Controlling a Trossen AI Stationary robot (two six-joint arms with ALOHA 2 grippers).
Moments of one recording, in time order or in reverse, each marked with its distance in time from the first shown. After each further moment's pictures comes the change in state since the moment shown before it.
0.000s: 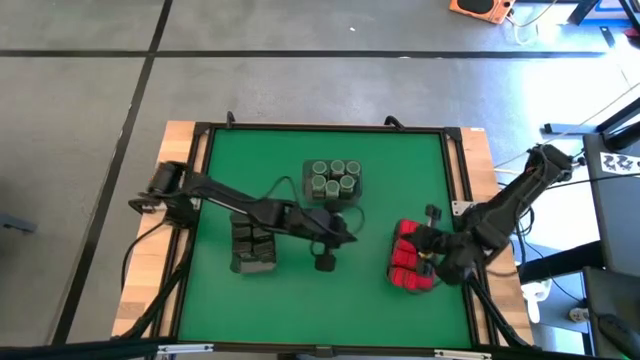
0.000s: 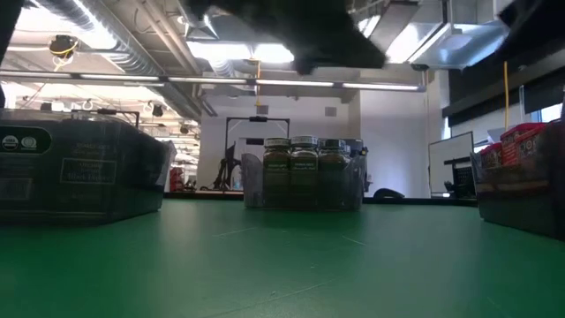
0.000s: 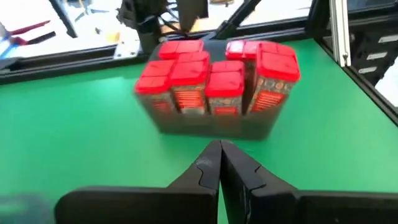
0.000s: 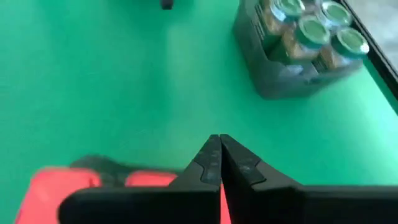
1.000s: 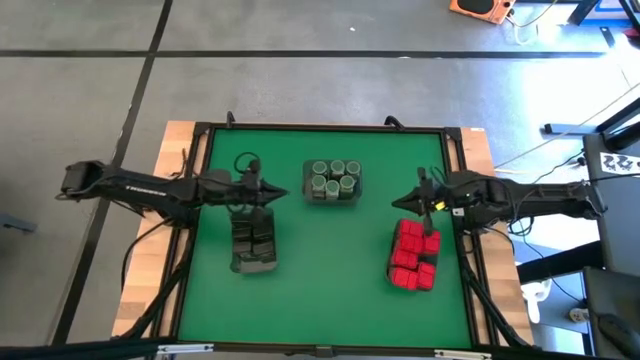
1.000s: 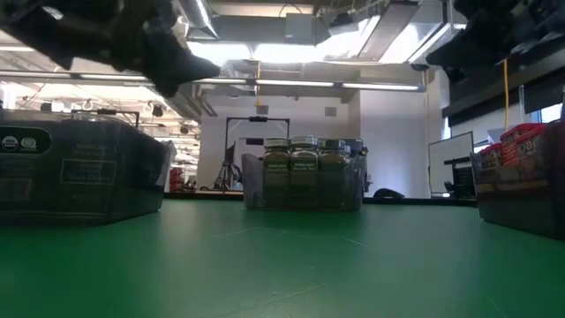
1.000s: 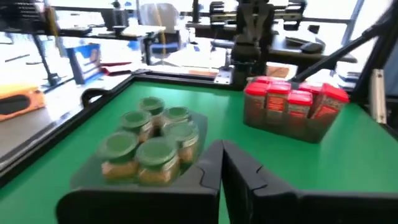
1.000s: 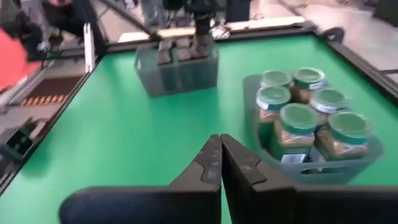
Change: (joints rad) left arm 0.250 -0.894 -0.929 0.365 0.016 -0.108; right arm -0.789 -0.553 -0.427 0.708 -0.774 -0.726
